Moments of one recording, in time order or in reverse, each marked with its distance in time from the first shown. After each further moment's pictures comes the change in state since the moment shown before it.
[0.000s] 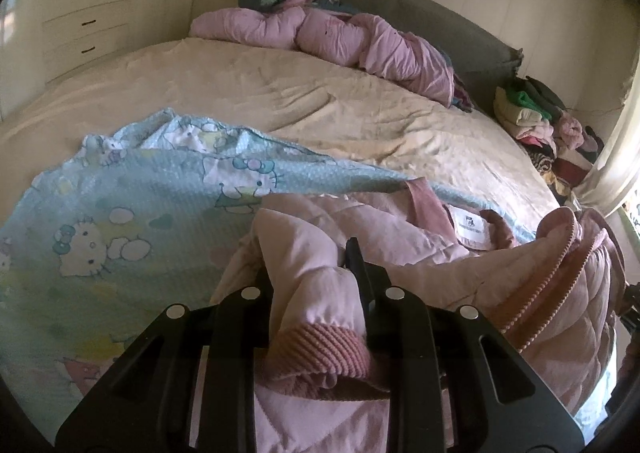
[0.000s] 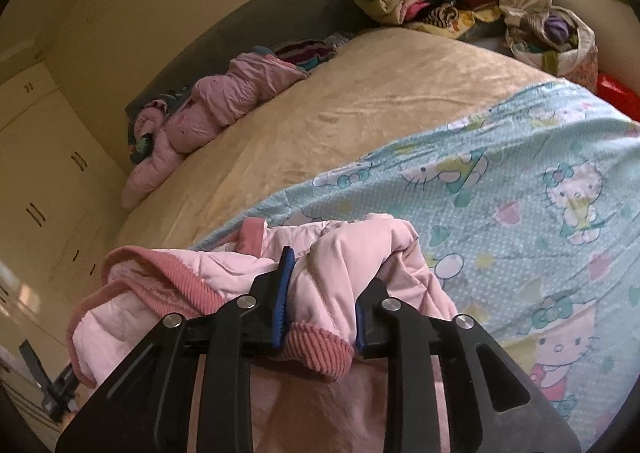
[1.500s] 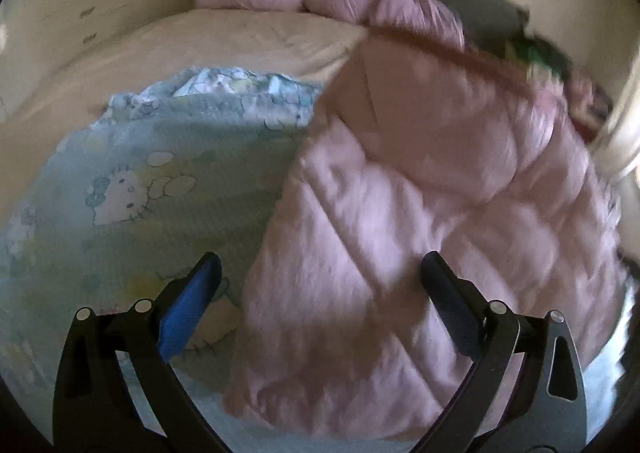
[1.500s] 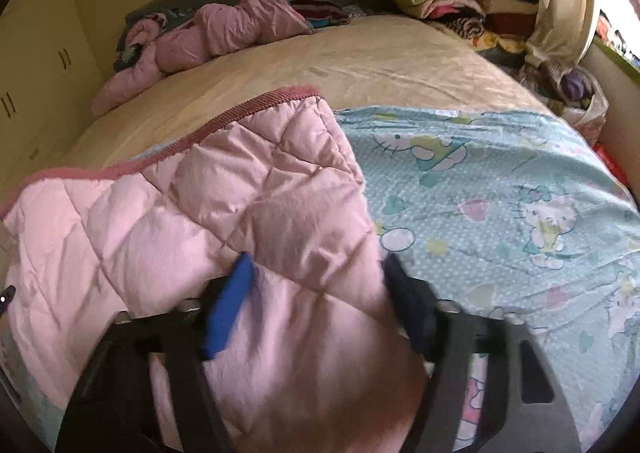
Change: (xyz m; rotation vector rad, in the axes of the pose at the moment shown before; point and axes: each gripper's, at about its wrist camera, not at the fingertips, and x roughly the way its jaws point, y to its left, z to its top) left arm -0.009 0.032 -0.043 0.091 0.141 0.062; right arm 0.024 -0.013 -0.042 -0.322 0.116 -0.180
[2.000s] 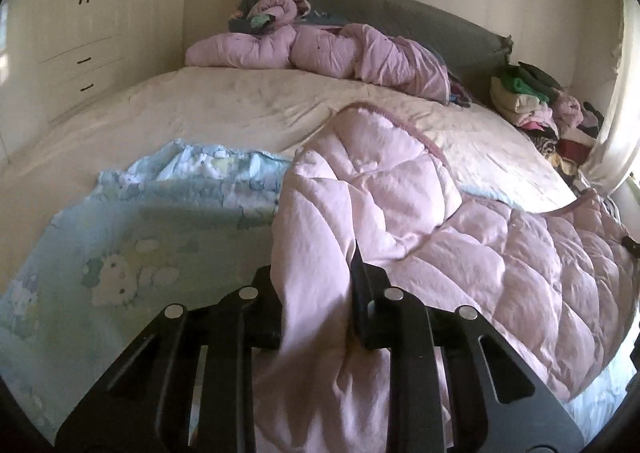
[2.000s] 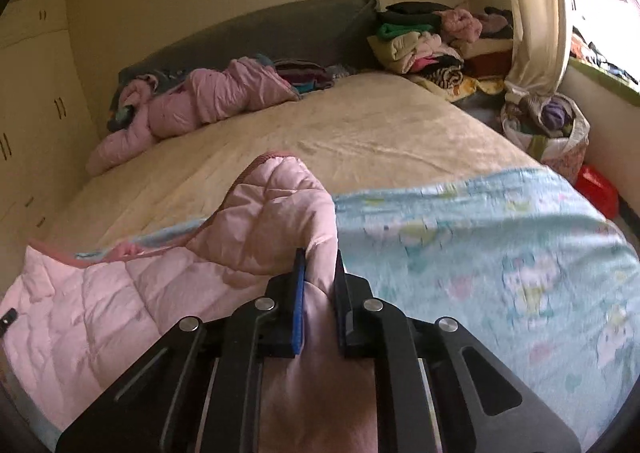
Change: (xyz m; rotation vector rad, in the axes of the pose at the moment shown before) left arm -0.011 -0.024 0.046 0.011 -0.199 -0.006; right arm -0.023 0.001 0.055 0.066 -0.217 -0.039
